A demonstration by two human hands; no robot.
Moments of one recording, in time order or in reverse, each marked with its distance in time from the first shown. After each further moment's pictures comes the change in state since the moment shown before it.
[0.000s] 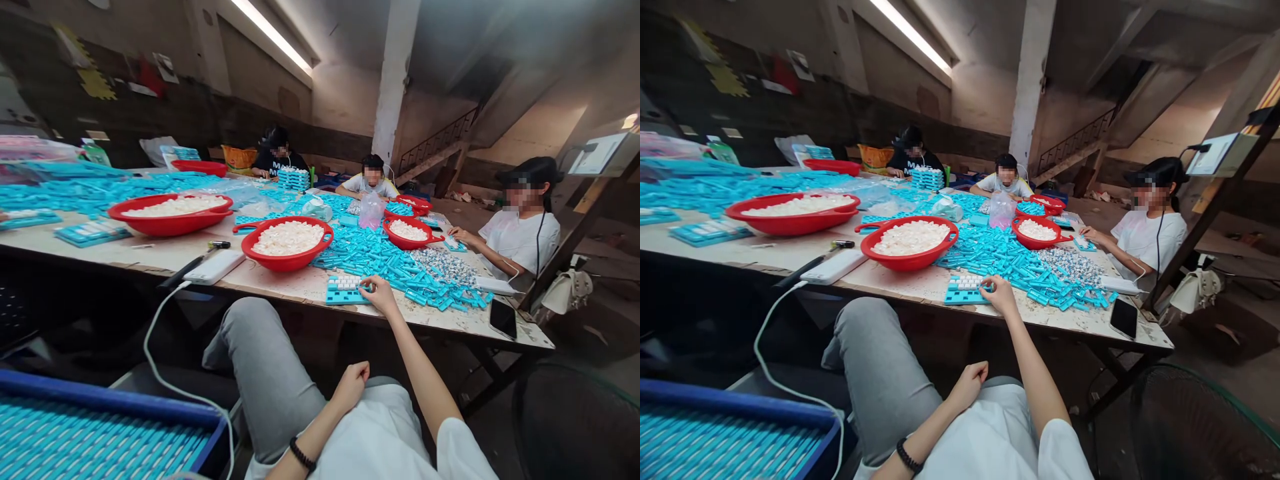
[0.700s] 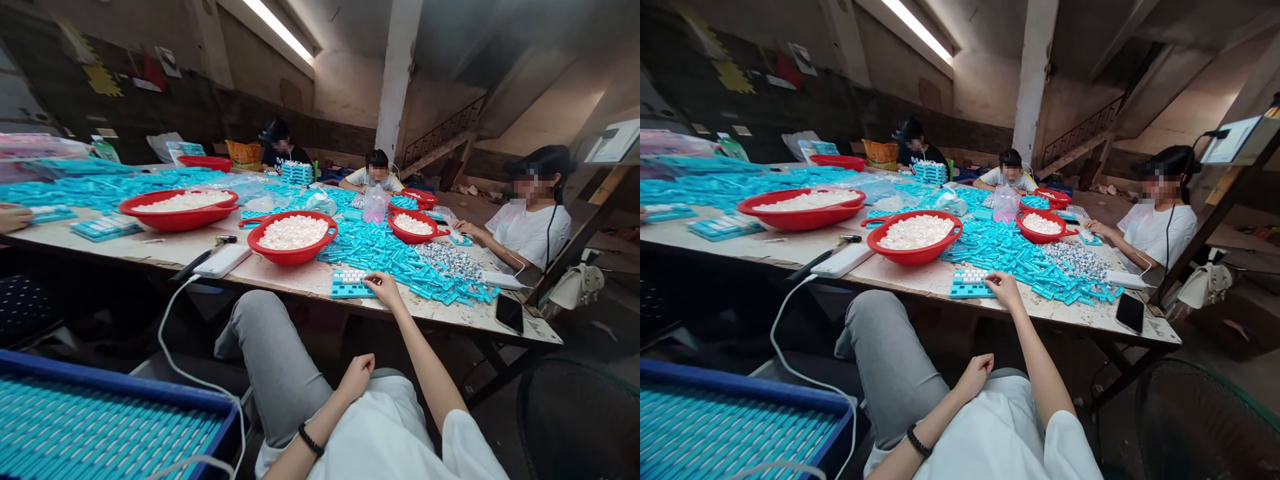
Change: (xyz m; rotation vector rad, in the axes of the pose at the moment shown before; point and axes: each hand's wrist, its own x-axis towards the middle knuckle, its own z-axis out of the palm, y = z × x) left_hand -0.003 0.006 -0.002 0.001 -0.032 -0.034; right_hand 0.001 0.005 0.001 0.045 -0.017 0.043
